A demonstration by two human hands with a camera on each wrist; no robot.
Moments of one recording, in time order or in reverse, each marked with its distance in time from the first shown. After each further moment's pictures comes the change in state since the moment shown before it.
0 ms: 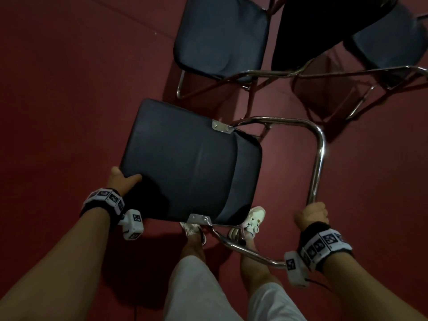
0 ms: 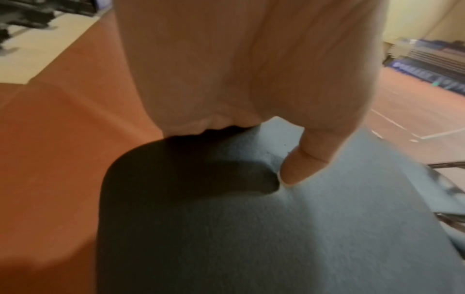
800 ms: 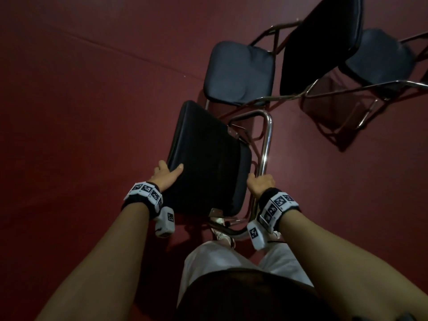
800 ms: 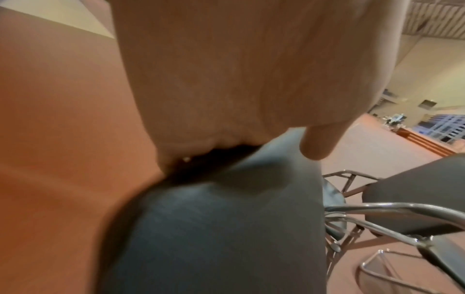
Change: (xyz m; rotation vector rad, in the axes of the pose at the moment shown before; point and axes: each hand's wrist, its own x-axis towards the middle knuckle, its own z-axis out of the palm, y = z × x) left_hand -0.143 0.034 -0.130 0.121 -0.163 0.223; right_hand -0.210 -0.128 0.002 0.300 -0.318 -0.261
